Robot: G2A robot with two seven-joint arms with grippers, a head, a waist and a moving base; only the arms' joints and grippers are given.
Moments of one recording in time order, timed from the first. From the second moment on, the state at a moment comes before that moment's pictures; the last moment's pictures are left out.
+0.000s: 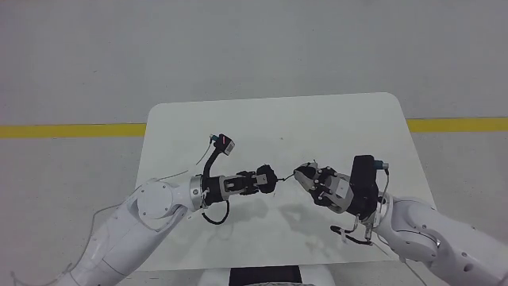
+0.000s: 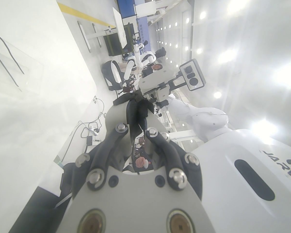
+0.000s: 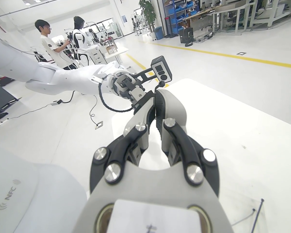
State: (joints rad) left arm 1.41 -0.93 -0.99 -1.84 -0.45 -0.30 -0.74; right arm -1.47 -0.44 0.85 -2.14 -0.63 -0.34 -0.29
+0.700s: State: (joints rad) left arm 1.41 -0.93 -0.99 -1.84 -0.45 -0.30 -0.74; right arm -1.45 -0.43 0.83 -2.14 -0.65 -0.34 -0.34
